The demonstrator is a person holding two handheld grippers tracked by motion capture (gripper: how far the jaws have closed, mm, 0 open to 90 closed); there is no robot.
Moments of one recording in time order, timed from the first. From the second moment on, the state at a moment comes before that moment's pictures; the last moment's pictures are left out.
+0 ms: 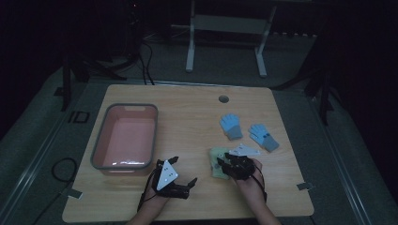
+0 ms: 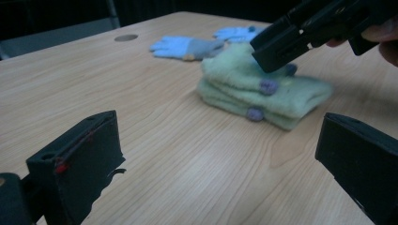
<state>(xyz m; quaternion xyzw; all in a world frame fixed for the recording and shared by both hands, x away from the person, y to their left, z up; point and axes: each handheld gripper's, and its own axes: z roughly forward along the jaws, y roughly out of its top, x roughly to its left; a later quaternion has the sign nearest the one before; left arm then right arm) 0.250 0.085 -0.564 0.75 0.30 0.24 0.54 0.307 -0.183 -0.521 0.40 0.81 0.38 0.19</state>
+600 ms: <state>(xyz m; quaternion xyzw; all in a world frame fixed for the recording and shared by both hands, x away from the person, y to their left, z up) 0.257 0.068 -0.543 0.79 0.25 0.20 0.52 0.334 -0.216 -0.504 0.34 0.82 0.45 0.11</state>
